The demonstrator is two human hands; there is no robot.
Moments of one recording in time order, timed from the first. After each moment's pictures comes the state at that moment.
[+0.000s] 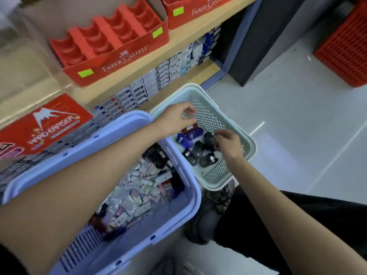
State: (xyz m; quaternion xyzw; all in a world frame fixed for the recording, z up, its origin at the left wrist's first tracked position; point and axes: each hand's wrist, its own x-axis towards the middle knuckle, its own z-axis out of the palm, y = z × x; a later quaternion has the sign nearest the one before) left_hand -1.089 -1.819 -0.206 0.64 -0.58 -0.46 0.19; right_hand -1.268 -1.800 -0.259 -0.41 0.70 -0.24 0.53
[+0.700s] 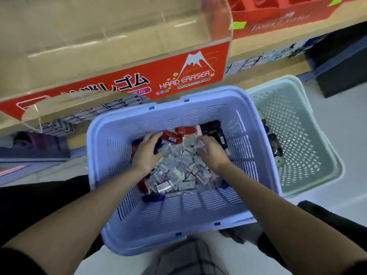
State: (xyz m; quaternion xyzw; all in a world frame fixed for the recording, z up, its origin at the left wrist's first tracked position) left_hand -0.918 -1.587 -0.335 0.82 -0.39 -0.37 0.20; right_hand -1.094 -1.713 -0.328 -0.77 0.46 0.12 0.43
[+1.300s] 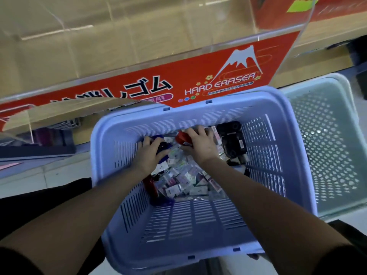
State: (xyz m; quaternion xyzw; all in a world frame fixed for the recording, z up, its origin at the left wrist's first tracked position) left_hand -0.890 -1.574 -0.368 0.85 -0.39 -0.36 0.06; right_hand -1.020 -1.702 -0.370 -0.85 0.39 0.16 0.33
